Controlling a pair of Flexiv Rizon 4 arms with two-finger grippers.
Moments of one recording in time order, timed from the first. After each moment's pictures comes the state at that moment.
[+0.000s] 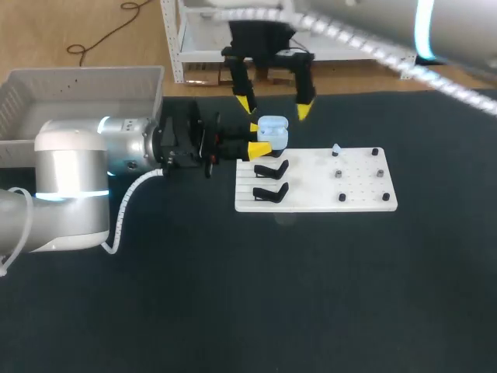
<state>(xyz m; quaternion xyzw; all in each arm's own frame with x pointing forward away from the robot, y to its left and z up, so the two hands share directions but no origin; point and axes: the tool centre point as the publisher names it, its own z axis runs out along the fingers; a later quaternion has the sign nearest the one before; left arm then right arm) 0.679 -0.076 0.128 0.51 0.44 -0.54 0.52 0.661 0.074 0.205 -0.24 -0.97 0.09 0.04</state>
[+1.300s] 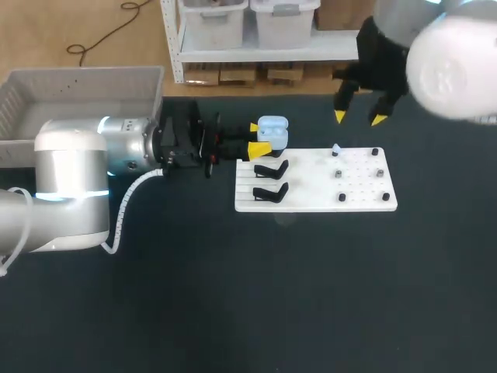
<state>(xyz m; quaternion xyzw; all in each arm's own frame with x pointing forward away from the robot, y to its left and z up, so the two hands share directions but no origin) 0.679 -0.076 0.128 0.51 0.44 -0.54 0.52 0.718 -0.063 0.128 -0.01 -0.99 -0.08 -0.09</state>
